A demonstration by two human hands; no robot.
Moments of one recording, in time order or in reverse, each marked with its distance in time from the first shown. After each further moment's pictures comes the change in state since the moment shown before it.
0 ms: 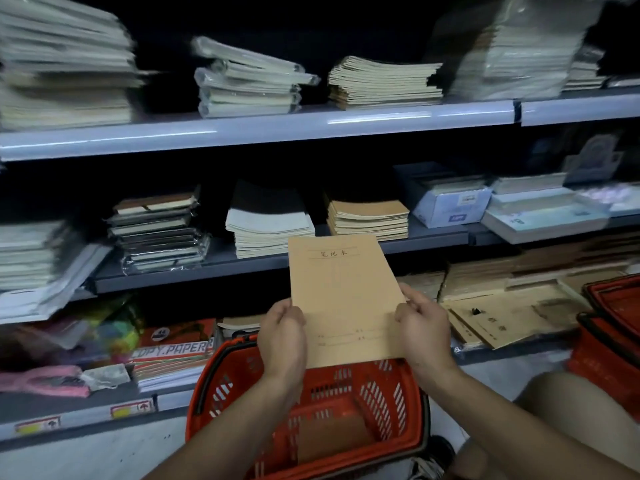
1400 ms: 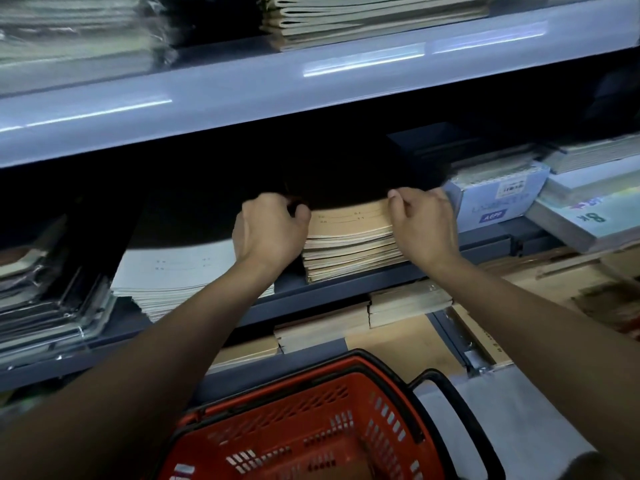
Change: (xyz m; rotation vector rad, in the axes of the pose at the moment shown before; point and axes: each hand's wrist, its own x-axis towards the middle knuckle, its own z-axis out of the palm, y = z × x) left_hand 0.245 0.096 0.158 0.983 0.017 0.496; right_hand 0.317 -0.004 0.036 -0.719 0.116 -0.501
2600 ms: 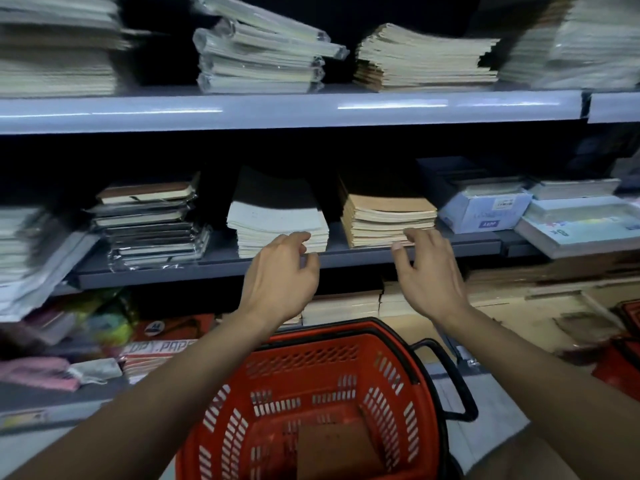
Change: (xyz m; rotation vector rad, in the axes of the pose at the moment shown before) left_hand -0.168 -0.085 -0.097 -0.083 -0.041 0.134; right_hand -0.156 -0.086 -0.062 -0.100 -0.156 -0.094
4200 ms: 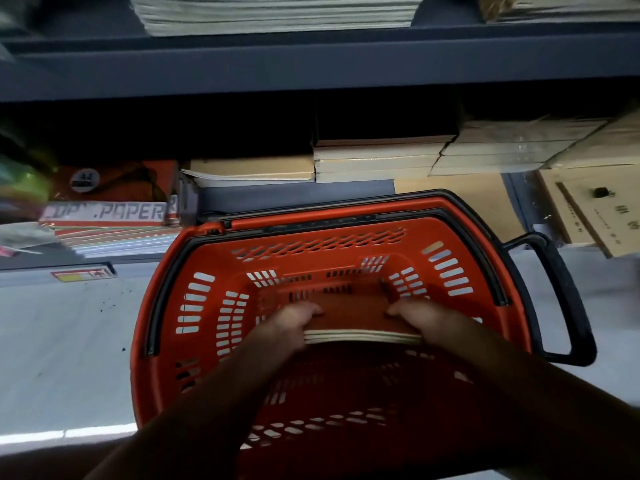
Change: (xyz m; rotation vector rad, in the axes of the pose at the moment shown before) left_hand -0.109 -0.221 0.290 -0.711 -0.700 -1.648; right_hand -0.136 0.124 0.260 0.255 -1.219 1.254
